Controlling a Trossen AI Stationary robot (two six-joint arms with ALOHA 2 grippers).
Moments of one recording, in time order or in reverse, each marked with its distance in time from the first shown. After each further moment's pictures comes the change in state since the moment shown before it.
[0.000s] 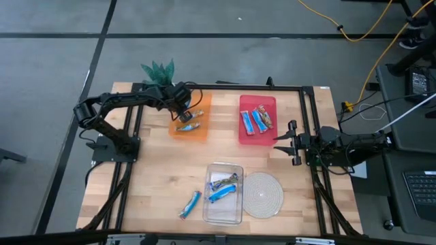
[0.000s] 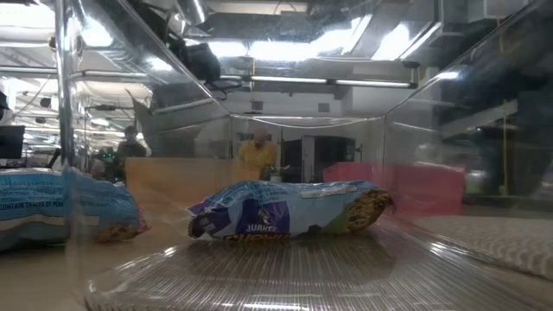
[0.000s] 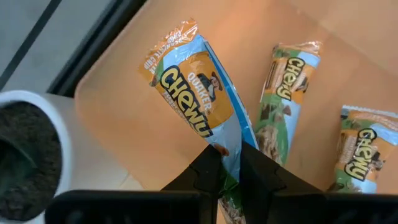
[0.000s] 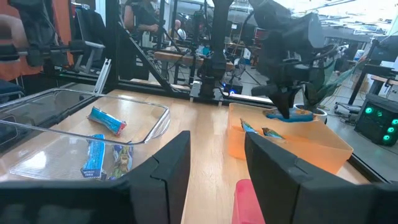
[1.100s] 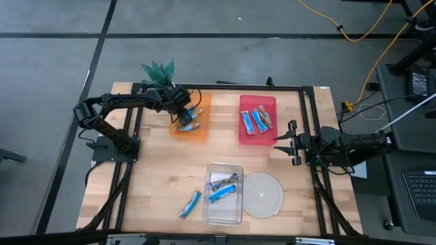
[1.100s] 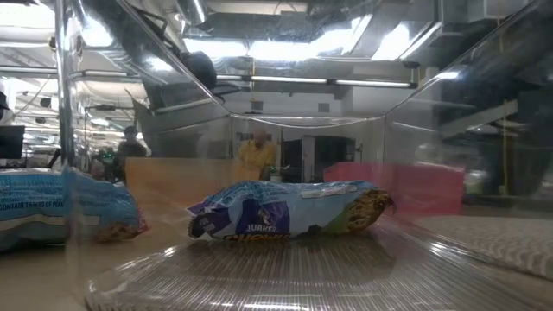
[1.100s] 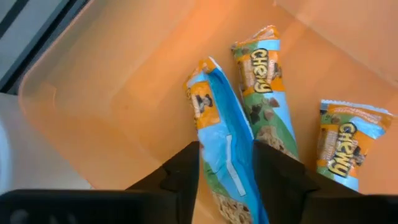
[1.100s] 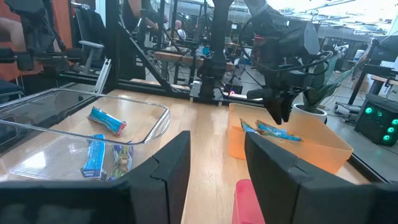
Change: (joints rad) left arm 0.008 0.000 -0.071 0.093 0.092 0.002; right arm 0.000 0.000 0.000 0.000 0.000 0.000
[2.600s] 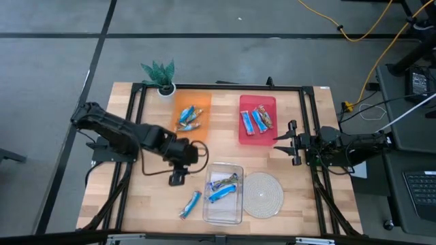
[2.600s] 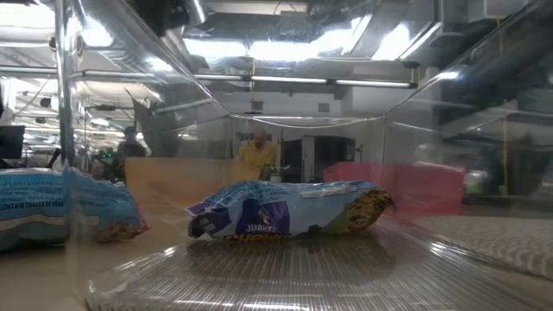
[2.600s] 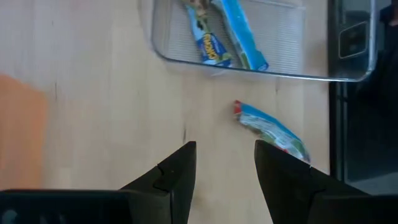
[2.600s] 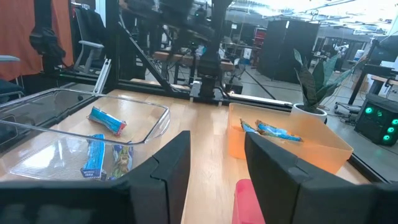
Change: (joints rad) left arm -0.898 -0.020 0.486 -0.521 0.165 -0.343; right arm 0.000 0.000 0.000 0.000 0.000 0.000
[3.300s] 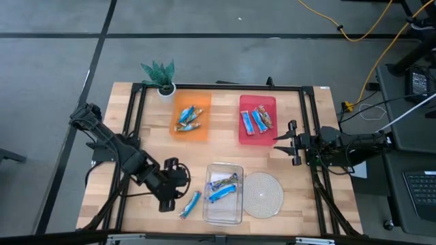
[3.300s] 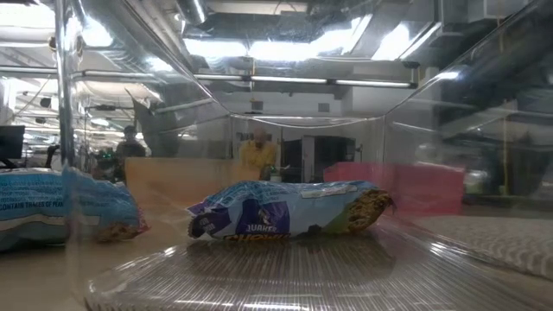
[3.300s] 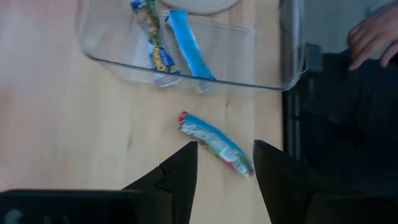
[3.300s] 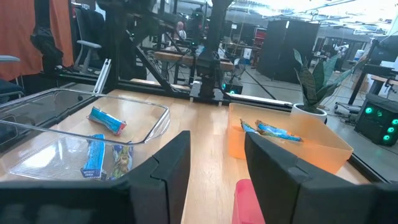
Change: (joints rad) left arm -0.350 0.005 0.018 0.087 -0.274 -0.335; right arm 0.000 0.000 0.000 0.000 0.000 0.000
